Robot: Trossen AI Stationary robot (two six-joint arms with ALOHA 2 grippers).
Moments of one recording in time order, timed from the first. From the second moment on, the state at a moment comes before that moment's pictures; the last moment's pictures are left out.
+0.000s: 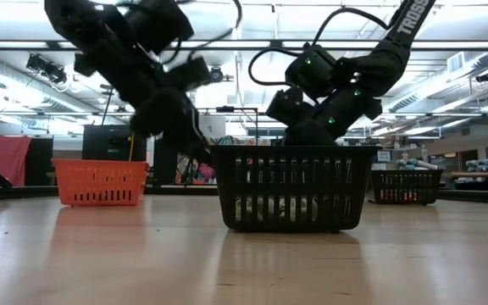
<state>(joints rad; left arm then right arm) -0.05 1.56 0.71 0.12 -0.25 0.04 -0.18 1.82 0.82 0.31 -0.19 -0.18</state>
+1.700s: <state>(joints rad) 0.06 1.80 0.76 0.27 -0.14 0.13 -0.15 1.69 0.82 0.15 -0.12 -0.06</state>
